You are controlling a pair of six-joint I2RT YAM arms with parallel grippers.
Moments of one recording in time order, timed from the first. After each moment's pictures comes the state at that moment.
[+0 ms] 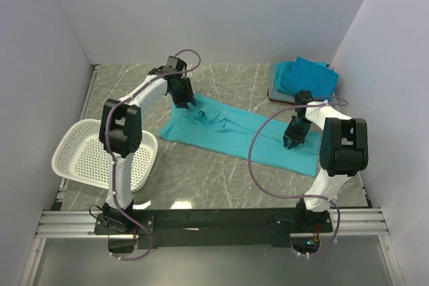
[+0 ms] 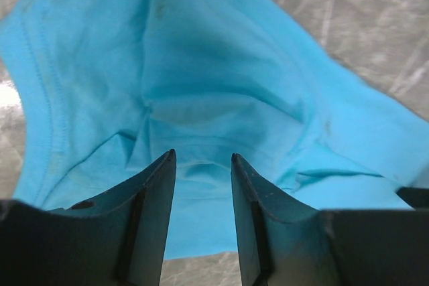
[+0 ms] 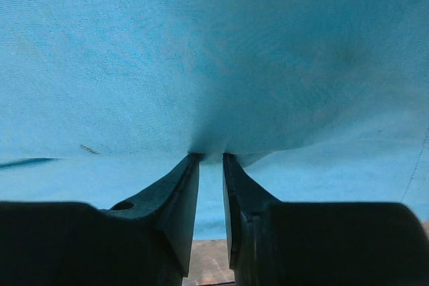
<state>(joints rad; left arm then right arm) -0.33 2.14 1.79 -0.68 0.19 -0.60 -0.05 1.78 1.10 -0.78 0.01 0.54</state>
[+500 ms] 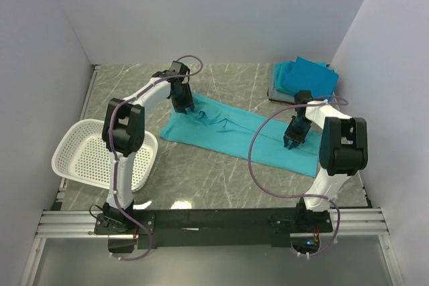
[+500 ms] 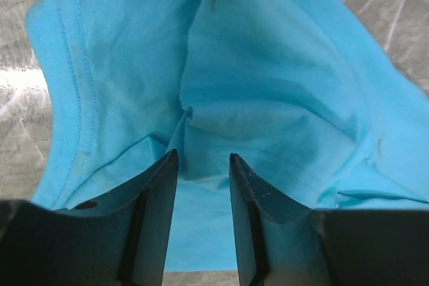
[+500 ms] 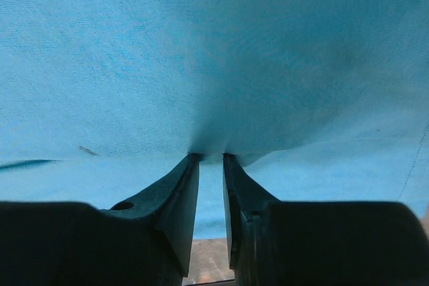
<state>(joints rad) -0.35 2.17 1.77 -0.71 0.08 -0.60 -0.05 1.79 1.11 -0.80 0.02 0.54</state>
